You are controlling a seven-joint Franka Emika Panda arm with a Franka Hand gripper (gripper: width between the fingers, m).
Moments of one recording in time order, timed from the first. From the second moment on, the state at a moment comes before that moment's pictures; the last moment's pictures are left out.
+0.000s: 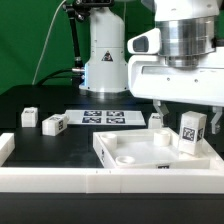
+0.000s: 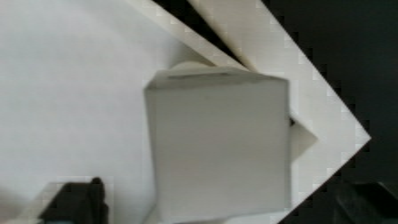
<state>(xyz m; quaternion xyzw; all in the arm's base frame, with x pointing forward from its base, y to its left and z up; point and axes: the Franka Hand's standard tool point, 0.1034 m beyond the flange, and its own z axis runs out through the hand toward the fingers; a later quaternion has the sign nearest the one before) 0.611 0.104 0.081 -0.93 0.36 0.02 0.06</state>
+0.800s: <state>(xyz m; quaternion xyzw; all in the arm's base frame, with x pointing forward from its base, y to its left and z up) 0.579 0.115 0.065 -0.93 0.36 0.02 0.05</state>
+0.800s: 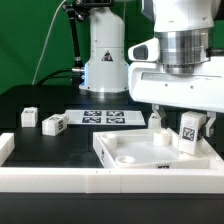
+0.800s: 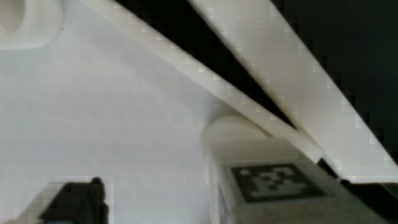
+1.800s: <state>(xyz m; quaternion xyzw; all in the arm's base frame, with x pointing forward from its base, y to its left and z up) 0.583 0.122 0.067 -0.92 0.38 0.02 0.05</state>
